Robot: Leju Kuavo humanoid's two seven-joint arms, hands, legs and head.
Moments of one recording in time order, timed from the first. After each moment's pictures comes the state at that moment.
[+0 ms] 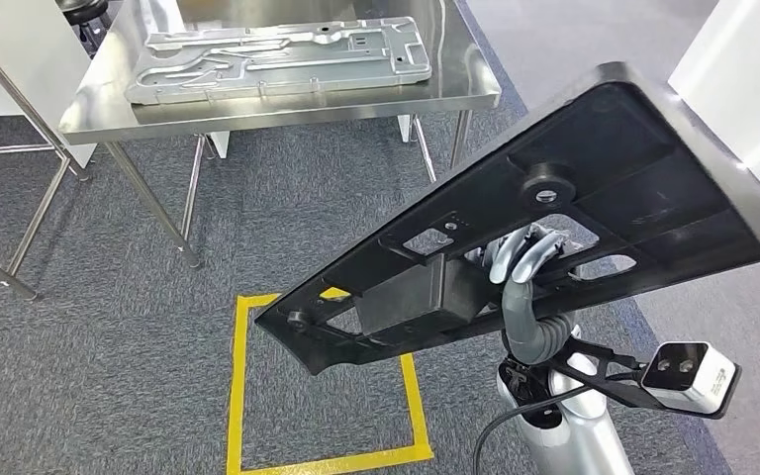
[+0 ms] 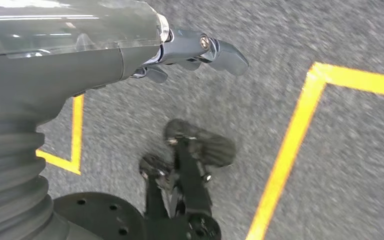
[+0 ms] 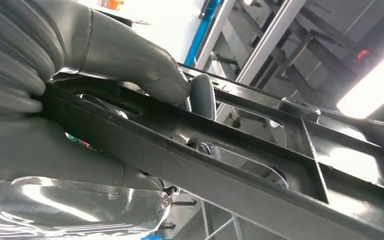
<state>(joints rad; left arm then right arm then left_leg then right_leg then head) -0.08 -0.02 1.35 -0.22 -0.96 -0.04 -0.26 -0.21 -0.03 0.26 -1.88 -0.26 0.35 -0.70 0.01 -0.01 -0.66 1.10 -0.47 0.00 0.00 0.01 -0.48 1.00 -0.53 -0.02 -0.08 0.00</state>
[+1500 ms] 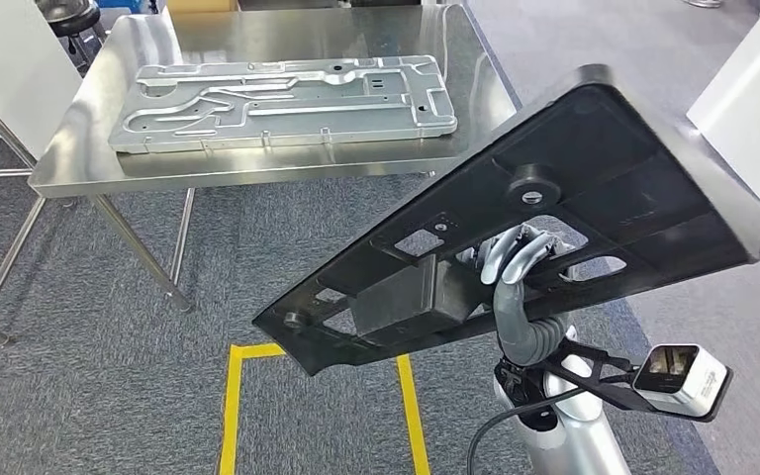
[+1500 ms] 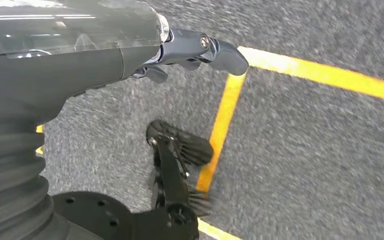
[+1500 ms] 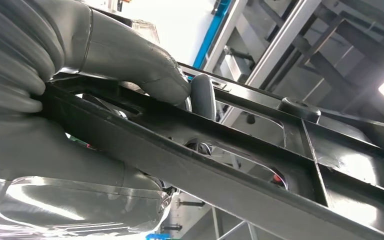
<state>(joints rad) -0.09 -0.03 1.35 -0.22 -0.96 -0.03 -0.26 -0.21 -0.03 0.27 -1.88 -0.24 0.30 -0.70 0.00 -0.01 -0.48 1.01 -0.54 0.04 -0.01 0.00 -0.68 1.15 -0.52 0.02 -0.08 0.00</state>
